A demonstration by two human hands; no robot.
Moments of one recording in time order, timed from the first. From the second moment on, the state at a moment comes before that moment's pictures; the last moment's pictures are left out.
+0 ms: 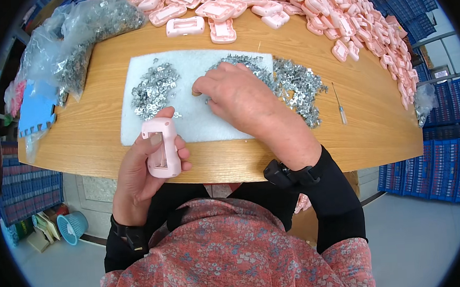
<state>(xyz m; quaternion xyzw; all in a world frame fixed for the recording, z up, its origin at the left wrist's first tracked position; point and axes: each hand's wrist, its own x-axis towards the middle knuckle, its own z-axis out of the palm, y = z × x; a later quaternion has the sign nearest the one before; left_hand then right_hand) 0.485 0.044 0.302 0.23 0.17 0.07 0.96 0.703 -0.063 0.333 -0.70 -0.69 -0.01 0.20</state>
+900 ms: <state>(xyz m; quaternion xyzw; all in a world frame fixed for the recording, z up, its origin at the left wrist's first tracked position) 0.534 0.028 0.309 0.47 0.20 0.12 0.85 0.677 -0.099 0.355 -0.68 -0.40 0.37 0.50</state>
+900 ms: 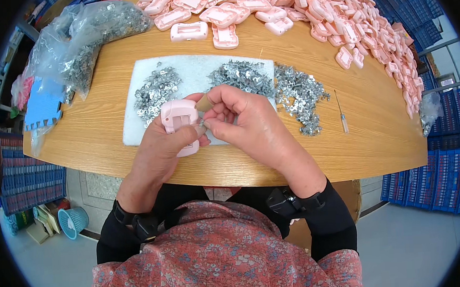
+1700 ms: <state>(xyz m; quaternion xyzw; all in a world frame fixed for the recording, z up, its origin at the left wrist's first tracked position) 0.535 0.014 0.320 0.28 0.26 0.00 0.92 0.652 -0.099 0.345 -0.72 -0.64 -0.06 0.27</state>
